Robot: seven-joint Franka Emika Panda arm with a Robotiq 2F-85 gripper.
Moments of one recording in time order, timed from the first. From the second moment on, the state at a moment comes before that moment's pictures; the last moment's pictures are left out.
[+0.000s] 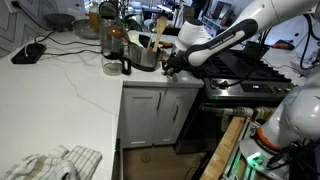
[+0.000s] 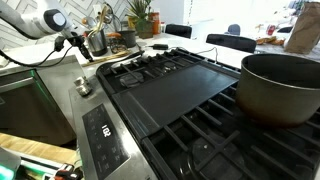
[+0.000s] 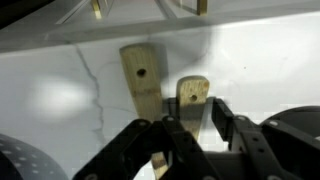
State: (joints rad) arm 0.05 0.10 0.01 -2.28 -0.26 2.68 1.07
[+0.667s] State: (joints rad) arm 0.06 0.10 0.00 -2.28 -0.29 2.68 1.07
